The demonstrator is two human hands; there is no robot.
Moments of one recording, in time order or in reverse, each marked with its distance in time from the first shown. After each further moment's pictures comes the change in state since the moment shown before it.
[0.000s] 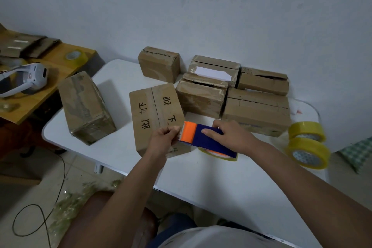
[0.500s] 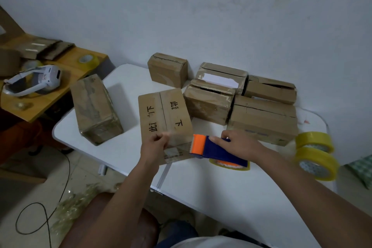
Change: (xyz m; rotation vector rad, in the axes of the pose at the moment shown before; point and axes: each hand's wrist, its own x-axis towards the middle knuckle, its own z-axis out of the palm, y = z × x) left_hand 0.006 -0.017 -0.034 0.024 0.235 0.053; right_hand 0.005 0.011 0.004 -0.093 -0.043 0.062
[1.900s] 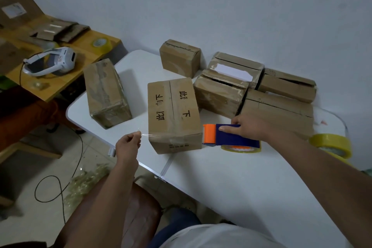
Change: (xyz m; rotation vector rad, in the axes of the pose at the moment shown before) left_hand 0.022 -0.045 -0.072 -0.164 0.414 -0.091; right_hand 0.044 0.020 -0.021 -0.110 -0.181 -0.113
